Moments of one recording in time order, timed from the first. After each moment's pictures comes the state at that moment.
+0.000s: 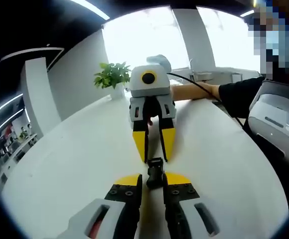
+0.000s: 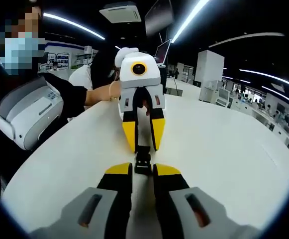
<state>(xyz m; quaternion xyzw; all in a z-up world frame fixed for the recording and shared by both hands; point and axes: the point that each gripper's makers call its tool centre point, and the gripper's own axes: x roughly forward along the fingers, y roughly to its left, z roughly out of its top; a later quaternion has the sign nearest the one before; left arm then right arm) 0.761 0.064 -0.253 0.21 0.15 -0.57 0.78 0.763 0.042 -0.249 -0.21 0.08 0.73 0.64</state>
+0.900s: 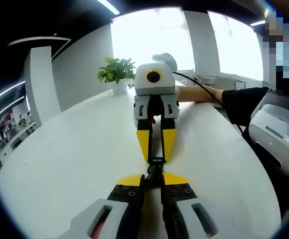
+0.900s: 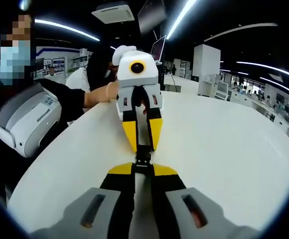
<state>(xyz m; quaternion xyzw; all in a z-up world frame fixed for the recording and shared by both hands) 0.758 0.064 -0.256 0.18 0.18 -0.57 0.78 0.760 0.042 -0.252 -0.19 0.11 0.73 0.65</state>
